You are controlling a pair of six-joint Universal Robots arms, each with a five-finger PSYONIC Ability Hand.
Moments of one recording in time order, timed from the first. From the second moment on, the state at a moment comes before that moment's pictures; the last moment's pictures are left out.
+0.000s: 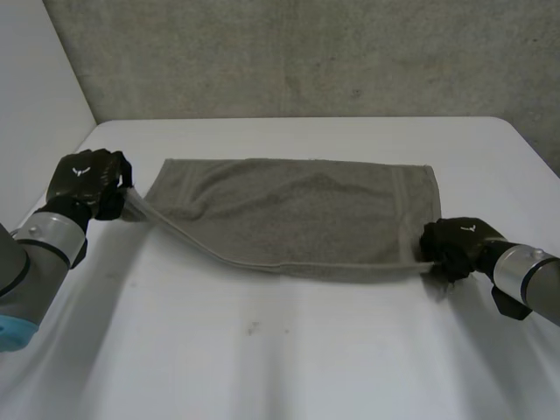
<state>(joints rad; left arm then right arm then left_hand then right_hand) 4.62 -1.86 -1.82 3.66 -1.33 3.28 1.60 -1.10 1.66 0.01 1.12 2.80 1.15 1.22 1.22 1.22 1.03 0.93 1.10 1.08 1.08 0.88</state>
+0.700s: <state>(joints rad) 4.80 -1.29 -2.03 3.02 -1.13 3.34 1.43 -1.49 1.56 0.72 1.06 2.03 1.15 1.22 1.22 1.22 1.03 0.97 1.17 1.19 1.19 0.98</state>
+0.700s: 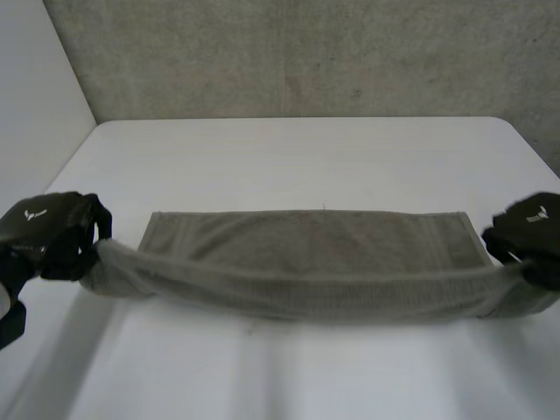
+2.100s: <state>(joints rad) 4.46 -1.82 -1.76 3.42 -1.41 3.33 1.45 -1.28 1.80 0.02 1.06 2.53 0.17 0.16 0.17 0.17 0.02 0.36 0.41 0.42 0.42 0.23</state>
